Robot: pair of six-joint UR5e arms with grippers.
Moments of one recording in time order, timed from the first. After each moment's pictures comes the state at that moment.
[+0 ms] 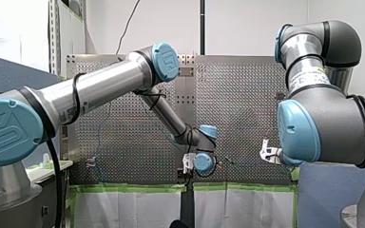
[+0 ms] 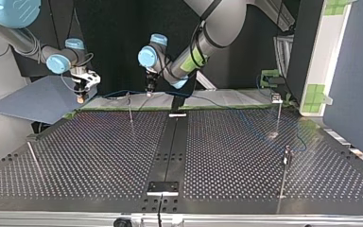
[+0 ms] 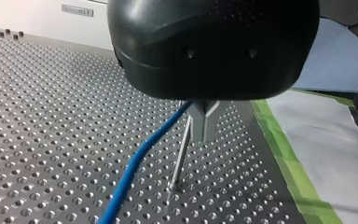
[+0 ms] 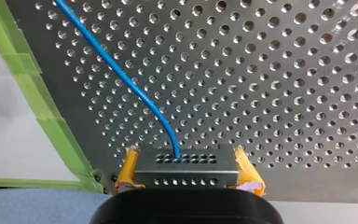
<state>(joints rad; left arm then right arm) -0.76 -2.68 -1.20 -2.61 -2.01 -1.67 1.59 -0.67 1.65 -0.73 1.39 1.70</state>
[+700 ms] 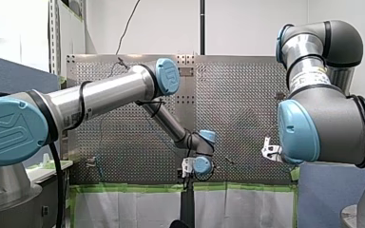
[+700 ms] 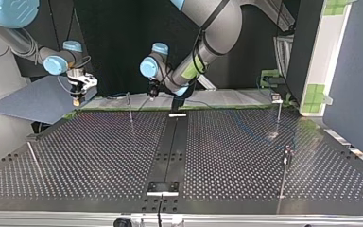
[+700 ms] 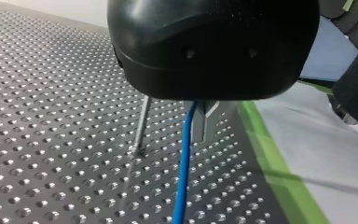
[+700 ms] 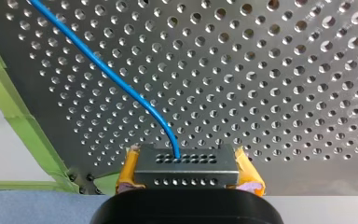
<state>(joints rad) -0.72 -2.78 -1.04 -2.73 -1.98 -1.68 1.57 -0.67 1.63 -0.75 1.39 1.71</state>
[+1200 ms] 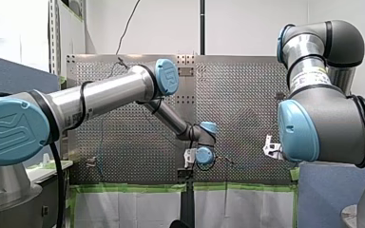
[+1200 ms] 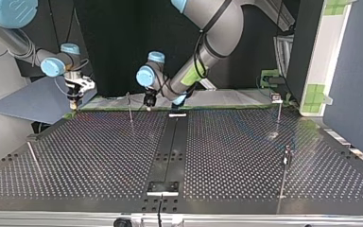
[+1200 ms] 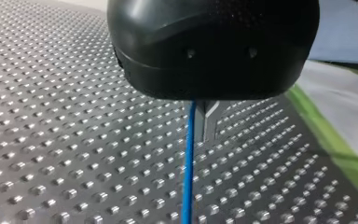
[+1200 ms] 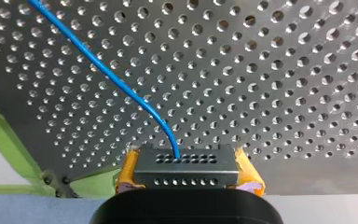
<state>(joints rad) -0.70 -2.78 -0.92 -2.79 -1.98 -1.65 1.56 -0.67 1.60 -0.76 1.38 1.71</state>
